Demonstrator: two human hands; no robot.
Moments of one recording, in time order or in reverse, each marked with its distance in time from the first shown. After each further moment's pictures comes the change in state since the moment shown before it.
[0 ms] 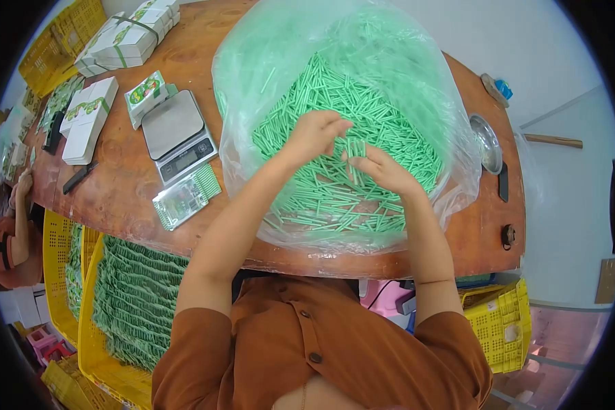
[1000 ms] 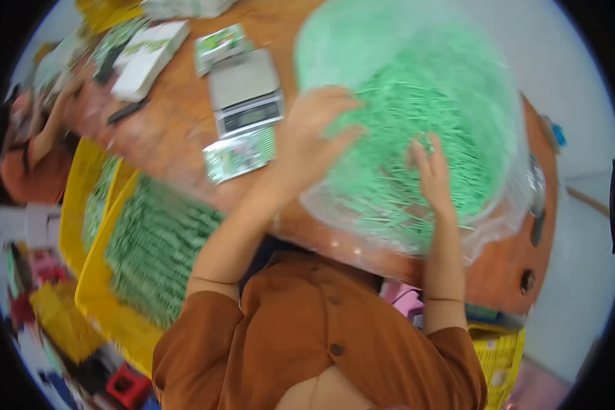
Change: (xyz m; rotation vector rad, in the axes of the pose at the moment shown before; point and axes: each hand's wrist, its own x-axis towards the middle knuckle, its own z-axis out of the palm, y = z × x) left_hand -0.110 0.040 -0.078 0.408 0.374 0.227; right_hand 0.014 -0.003 0.041 -0.174 0.439 -0.177
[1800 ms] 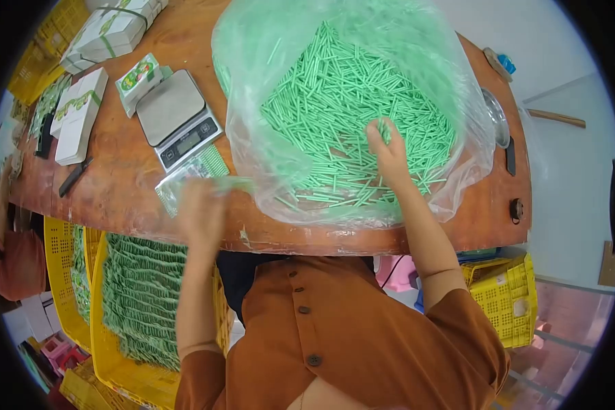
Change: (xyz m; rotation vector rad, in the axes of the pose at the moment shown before) left_hand -0.107 -0.045 -0.027 0.157 0.060 -0.270; right_hand -0.025 0.027 0.016 0.256 0.246 0.083
